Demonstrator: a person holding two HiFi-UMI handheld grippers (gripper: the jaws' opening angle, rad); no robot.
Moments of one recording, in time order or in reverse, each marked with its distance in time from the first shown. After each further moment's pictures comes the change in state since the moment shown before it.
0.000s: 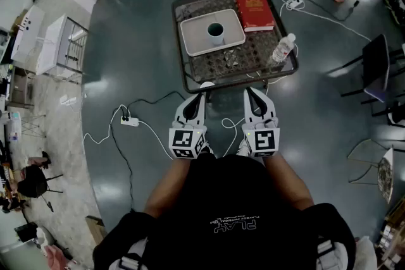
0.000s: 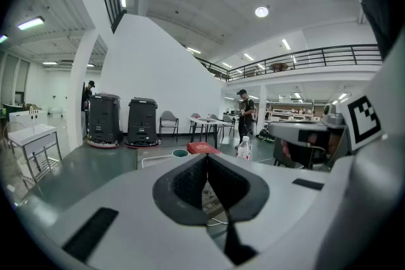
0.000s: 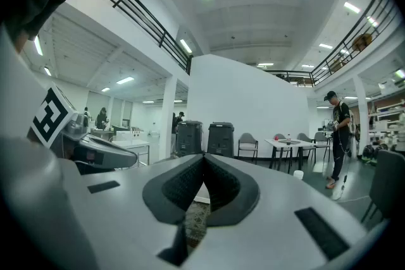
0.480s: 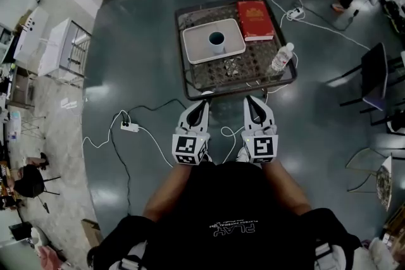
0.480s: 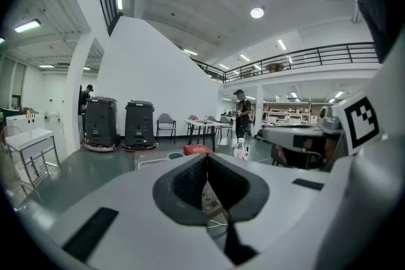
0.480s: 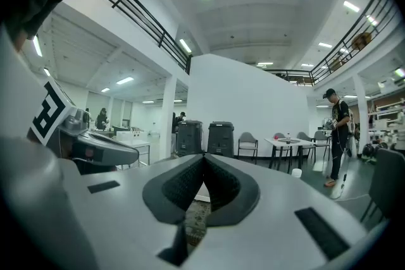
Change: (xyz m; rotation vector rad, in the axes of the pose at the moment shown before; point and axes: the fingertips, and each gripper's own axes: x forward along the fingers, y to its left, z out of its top) left arm -0.006 -0.020 0.006 0.023 -0.004 -0.017; right arm -0.011 0.002 -0.005 0.029 0.013 0.013
